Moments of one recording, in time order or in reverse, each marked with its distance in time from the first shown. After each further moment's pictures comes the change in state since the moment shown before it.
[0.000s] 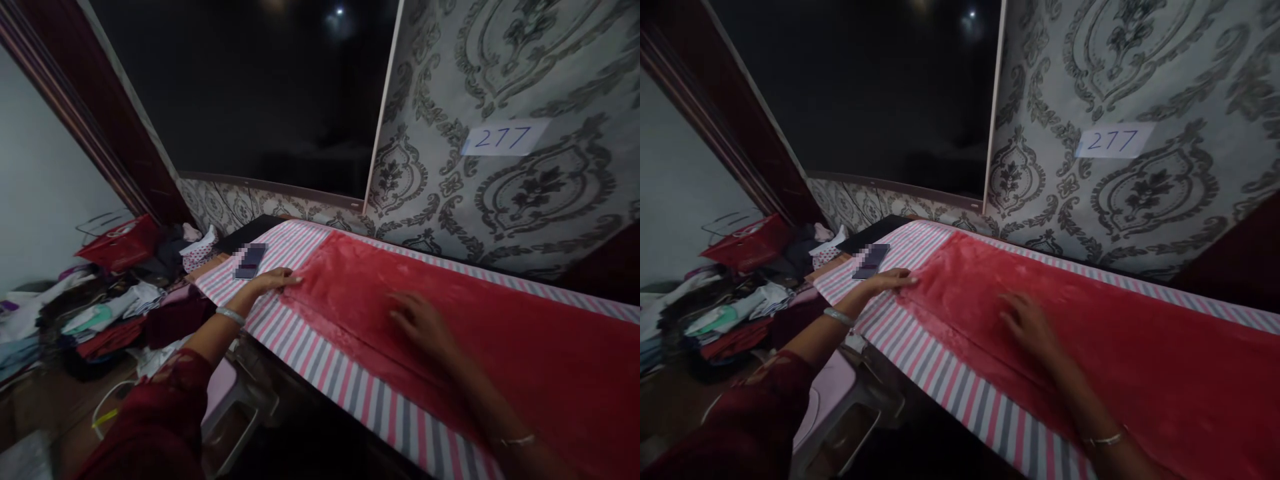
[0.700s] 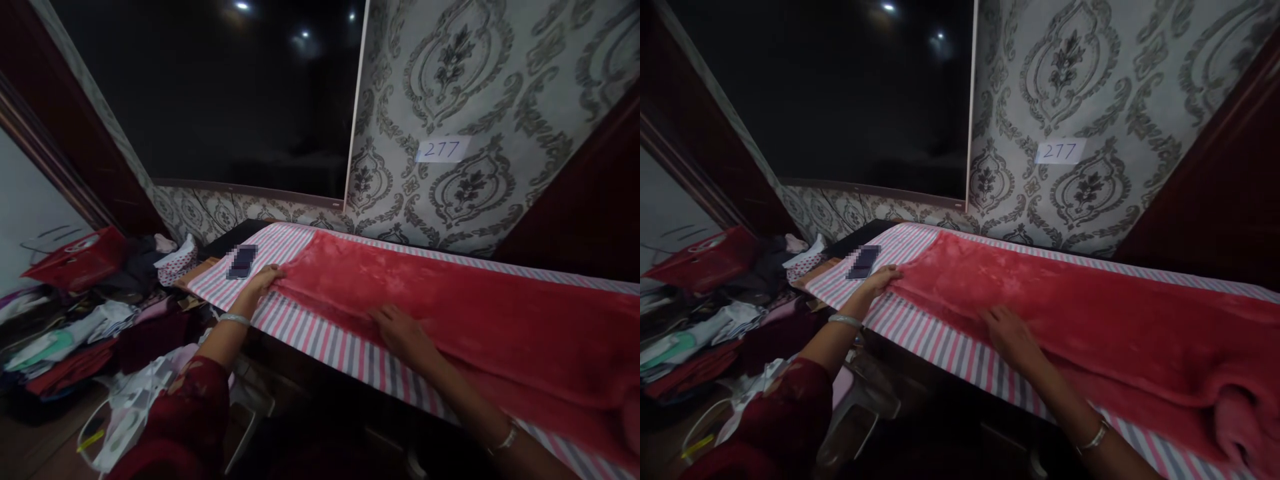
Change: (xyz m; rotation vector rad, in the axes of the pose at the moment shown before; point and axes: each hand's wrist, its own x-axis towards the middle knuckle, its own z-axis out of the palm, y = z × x) left_hand -0.032 0.004 0.012 -0.279 -0.079 -0.034; right_hand -0.050 -0.090 -0.008 -0.359 -0.115 -0.120
